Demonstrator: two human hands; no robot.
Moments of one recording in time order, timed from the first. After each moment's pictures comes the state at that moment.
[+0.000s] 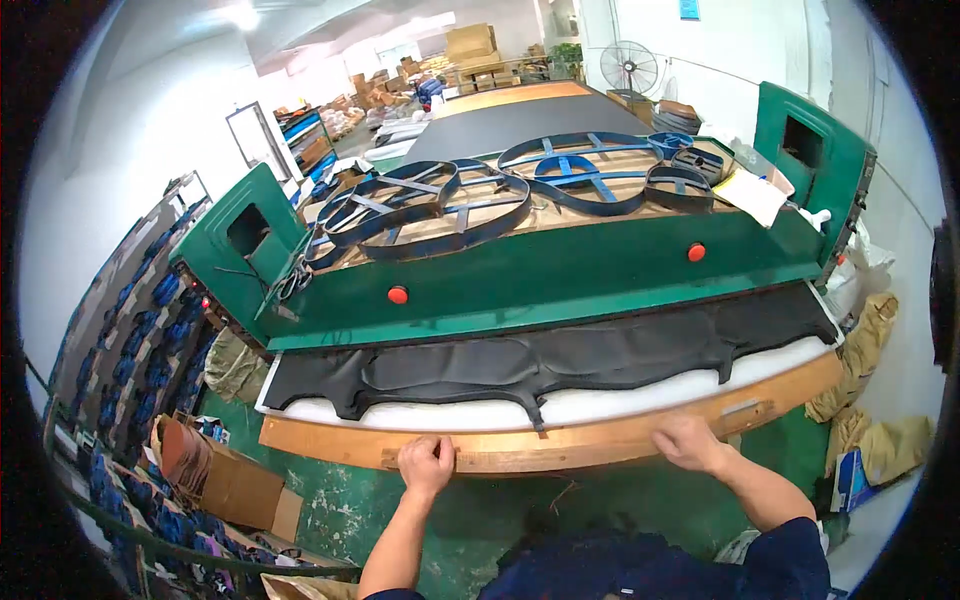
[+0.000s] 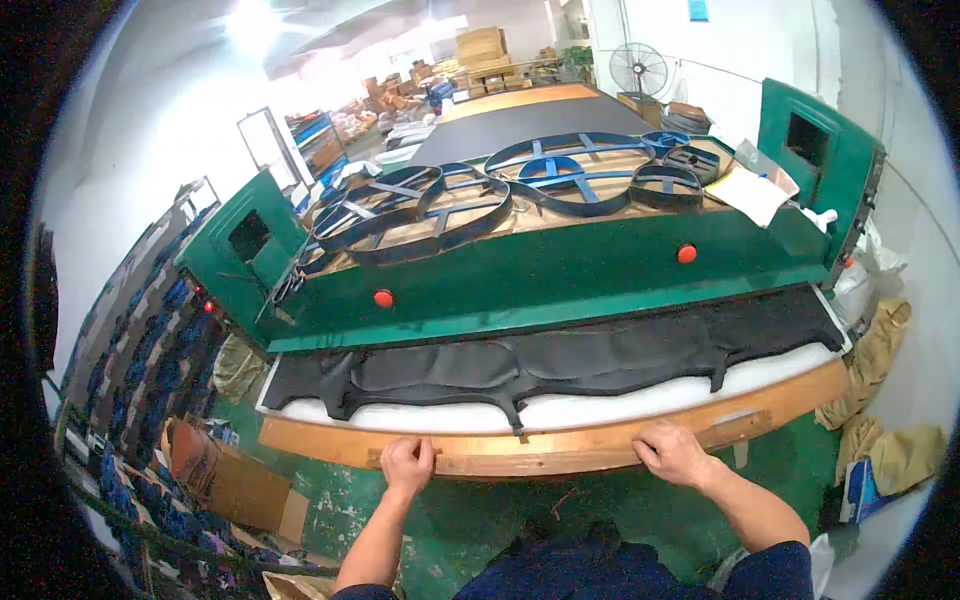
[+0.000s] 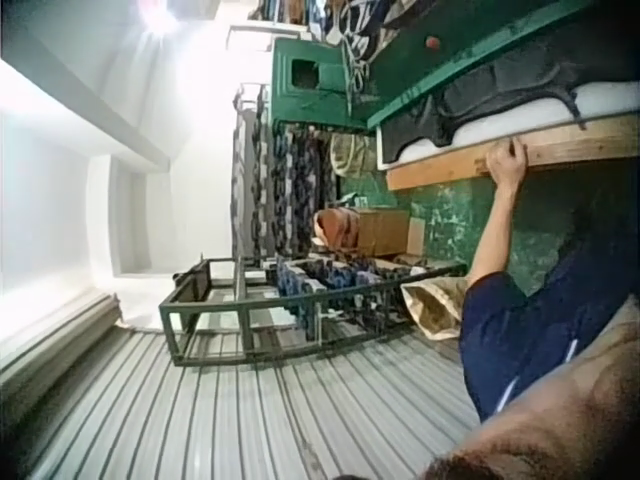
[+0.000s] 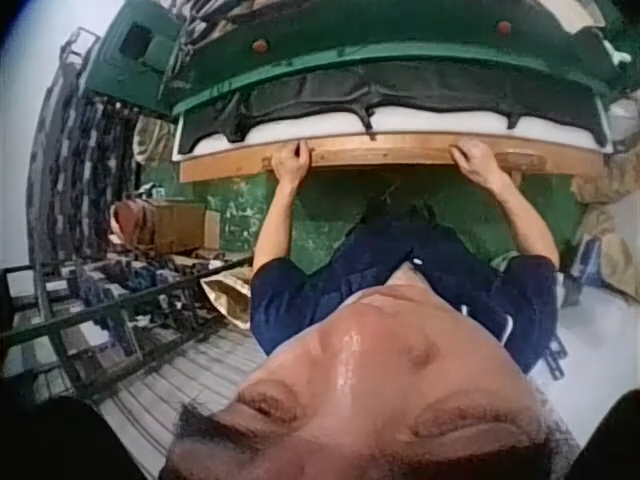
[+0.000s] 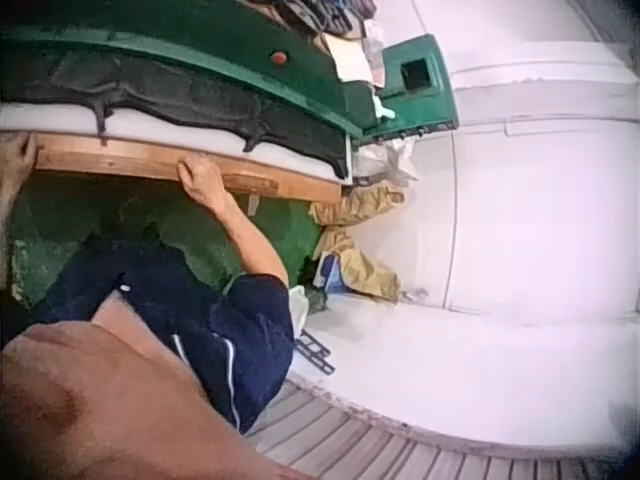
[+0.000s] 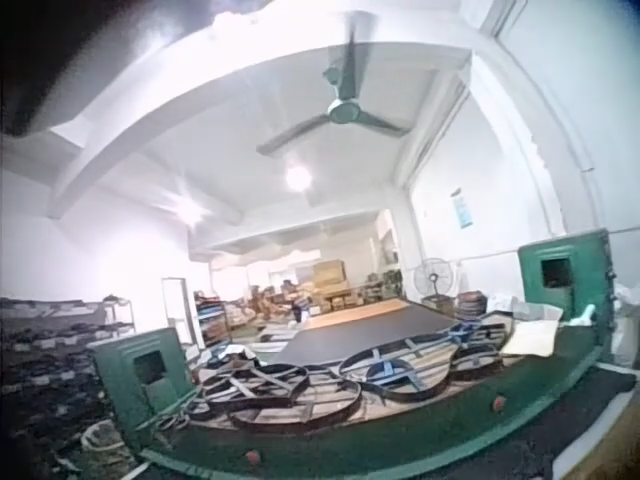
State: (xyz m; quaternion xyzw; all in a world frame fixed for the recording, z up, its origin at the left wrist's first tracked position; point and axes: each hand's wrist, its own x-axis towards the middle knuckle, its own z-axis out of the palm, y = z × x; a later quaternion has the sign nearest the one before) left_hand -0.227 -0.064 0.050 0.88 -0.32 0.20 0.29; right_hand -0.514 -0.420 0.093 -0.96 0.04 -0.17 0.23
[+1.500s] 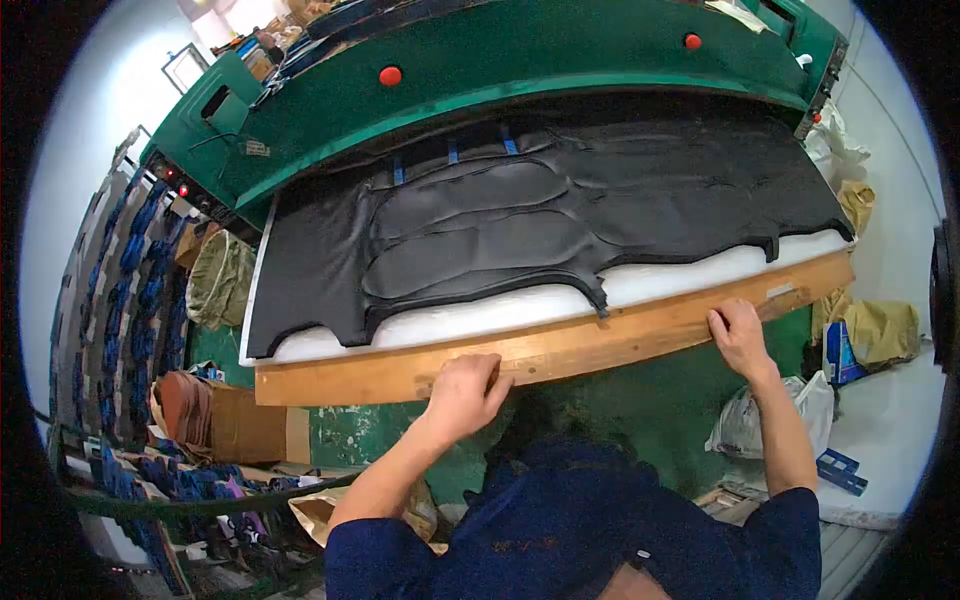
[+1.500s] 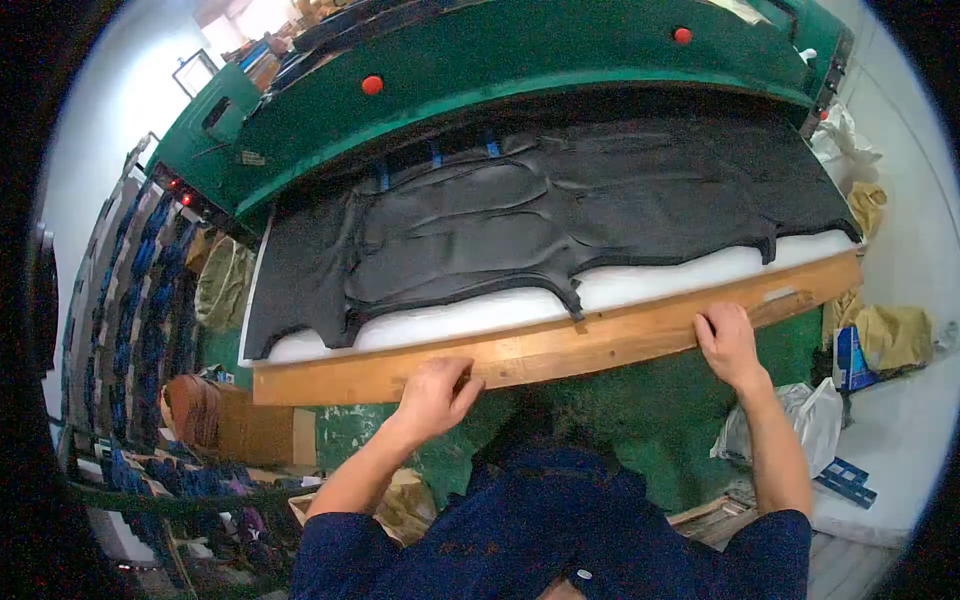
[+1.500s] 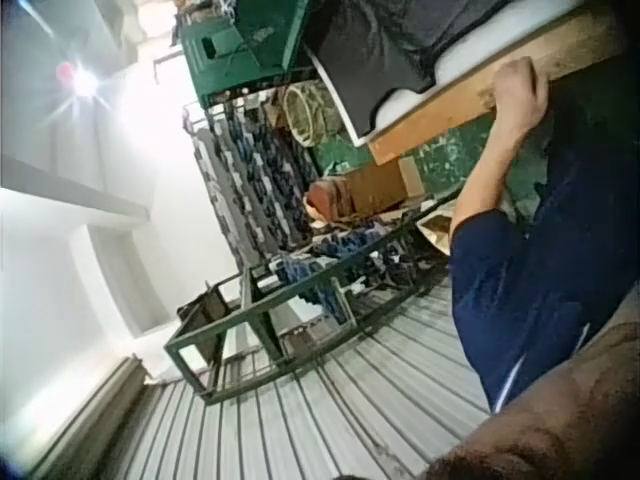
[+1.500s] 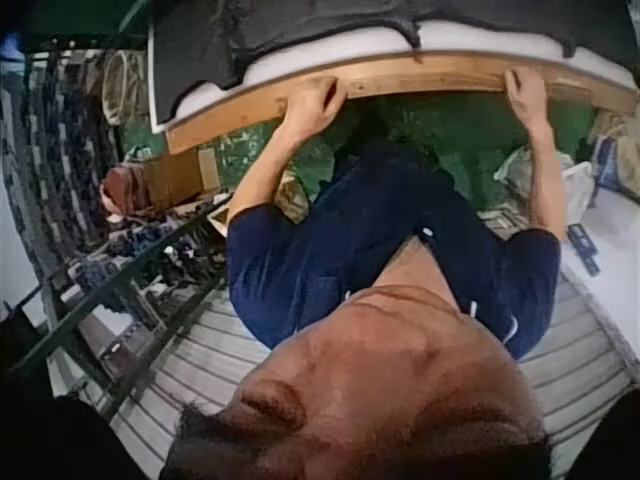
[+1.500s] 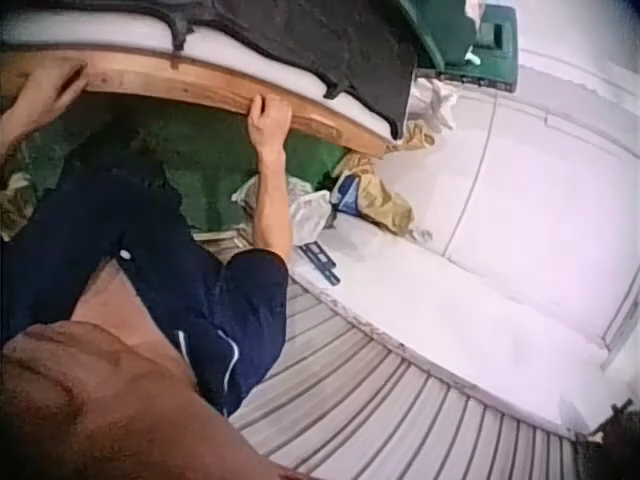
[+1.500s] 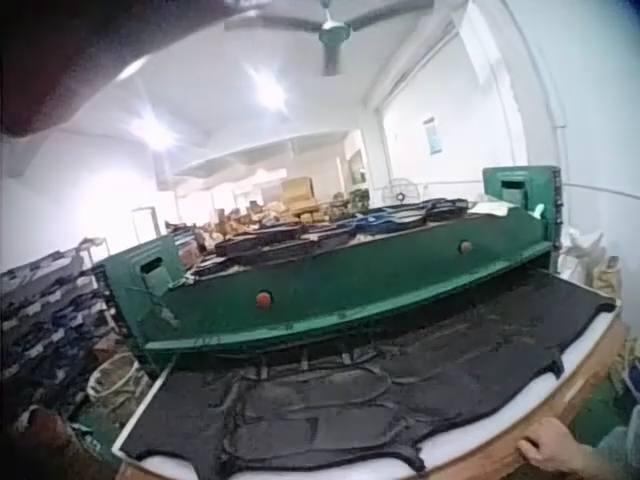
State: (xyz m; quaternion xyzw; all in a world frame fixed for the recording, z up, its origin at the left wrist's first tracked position) left_hand -0.303 0.058 0.052 0.78 -0.56 -0.07 0.26; right_hand -0.598 -0.279 0.040 -0.93 0.24 -0.25 0.12
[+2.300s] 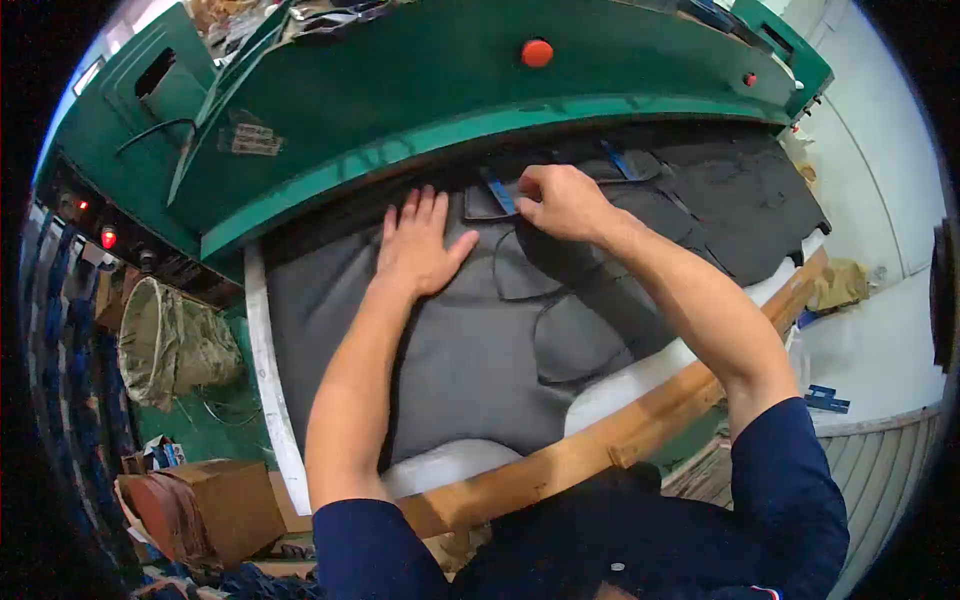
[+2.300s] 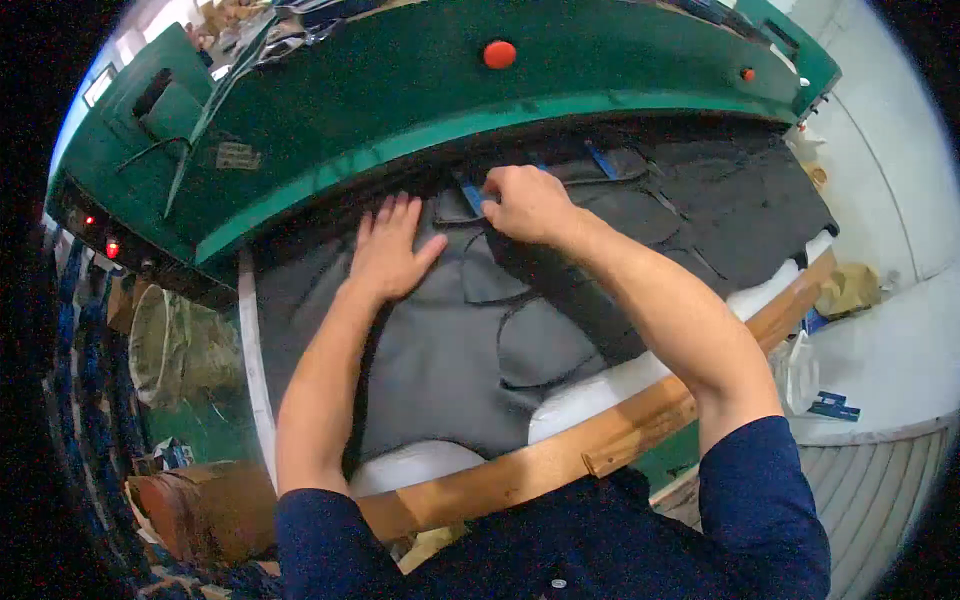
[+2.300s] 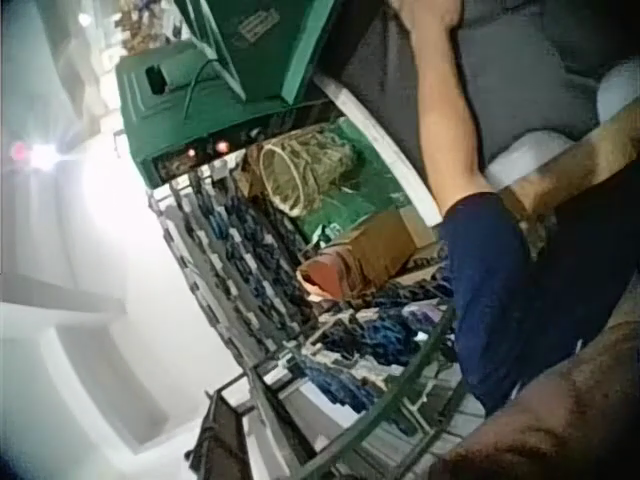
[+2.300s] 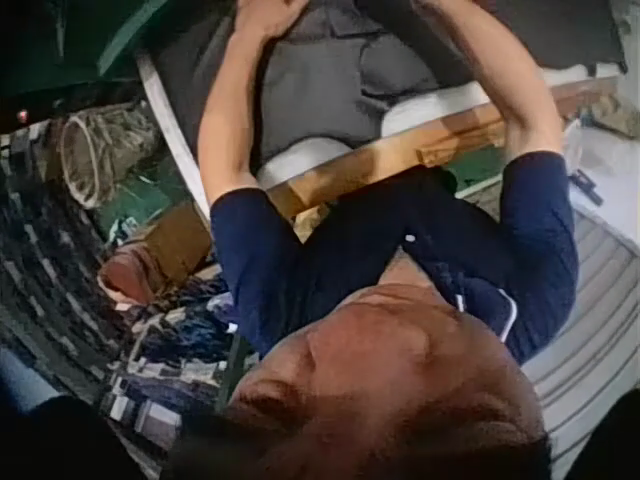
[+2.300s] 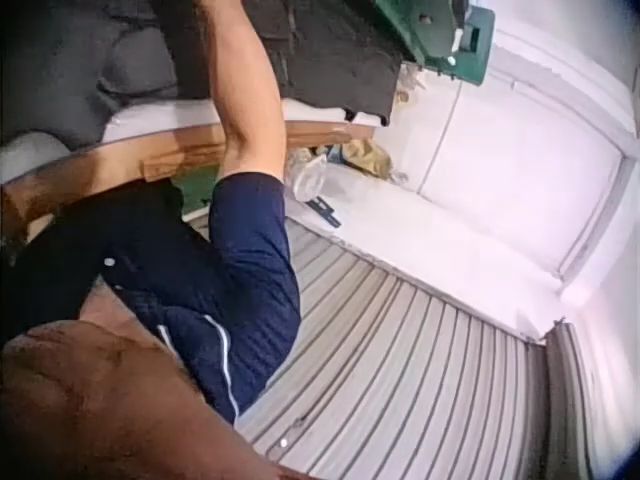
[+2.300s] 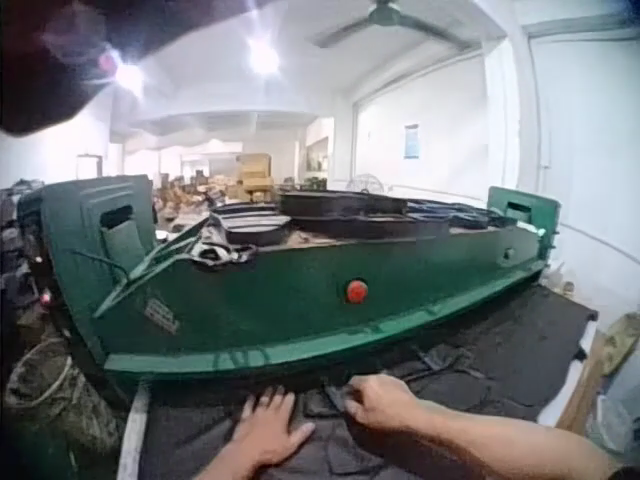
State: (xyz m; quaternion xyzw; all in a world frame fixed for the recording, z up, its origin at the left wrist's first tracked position) left_hand 0.110 0.018 0.054 0.82 -0.57 0.02 0.10; right_hand -0.059 -0.139 0.122 -0.94 0.26 -0.13 0.17
